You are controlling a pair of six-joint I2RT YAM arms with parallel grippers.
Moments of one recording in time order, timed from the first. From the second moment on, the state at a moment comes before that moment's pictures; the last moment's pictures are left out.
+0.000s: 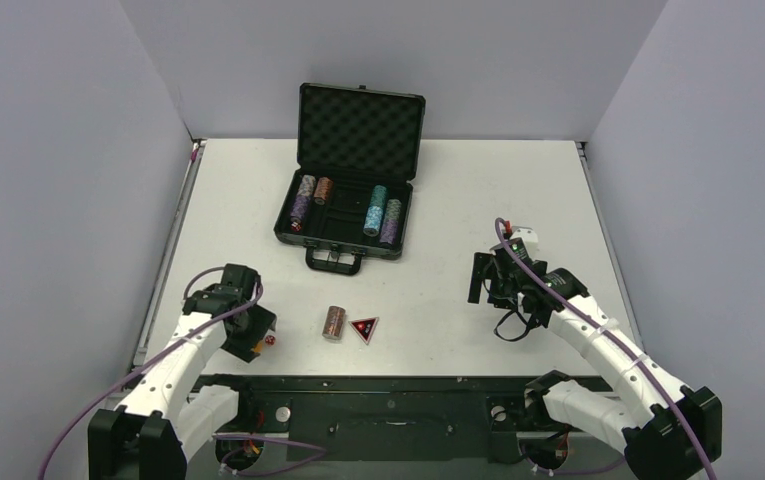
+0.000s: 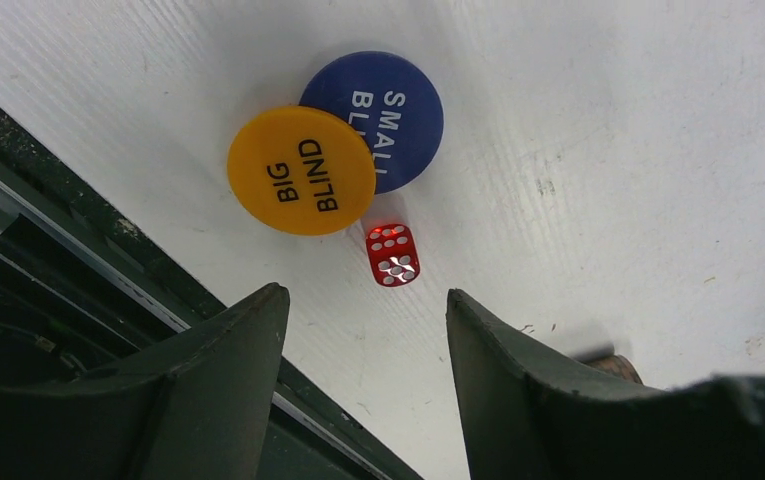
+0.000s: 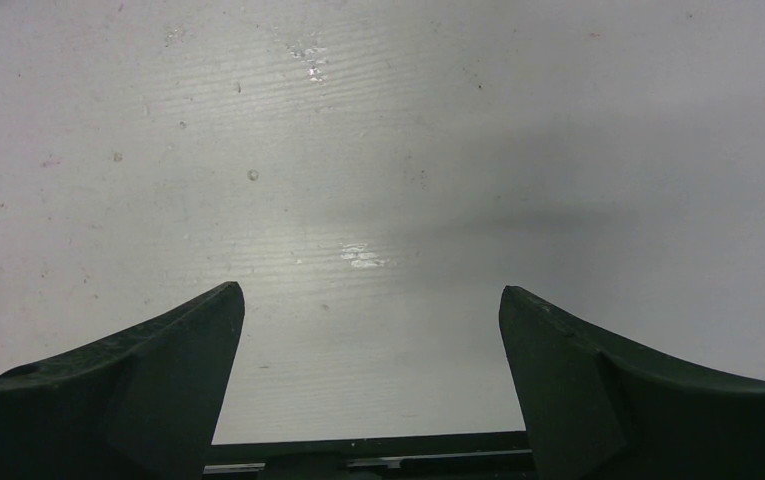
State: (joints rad) left arm -0.16 0.94 0.55 -0.99 -0.18 -1.26; right arm 0.47 1.00 0.77 -0.80 0.26 0.51
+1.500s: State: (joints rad) left arm -0.16 1.05 0.49 -0.85 -0.17 -1.27; right arm 0.48 1.01 0.77 -0.80 0.29 0.52
